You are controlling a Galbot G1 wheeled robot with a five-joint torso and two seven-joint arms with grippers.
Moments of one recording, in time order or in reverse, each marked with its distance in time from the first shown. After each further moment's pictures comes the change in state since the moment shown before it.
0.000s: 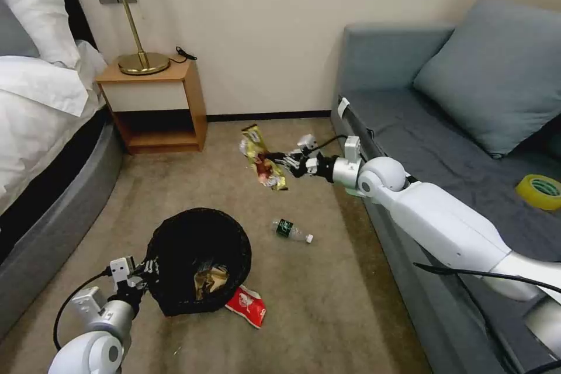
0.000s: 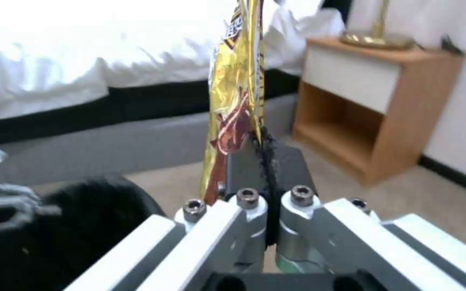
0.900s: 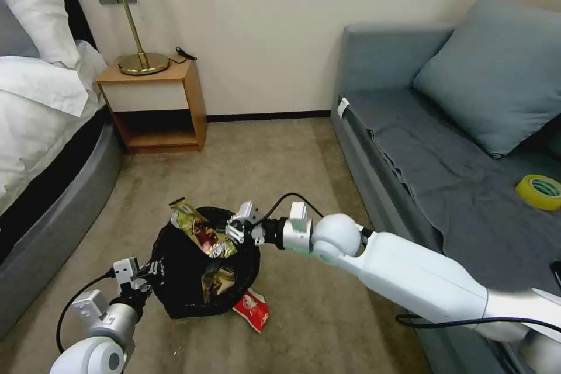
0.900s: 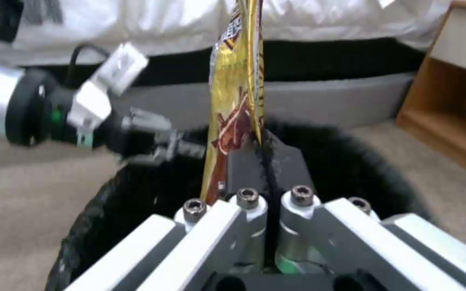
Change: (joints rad) left arm 0.053 -0.036 0.003 -0.100 -0.015 0.026 -0.001; right arm -0.145 0.051 -0.237 0.189 -0.182 0.067 0.141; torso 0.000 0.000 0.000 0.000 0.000
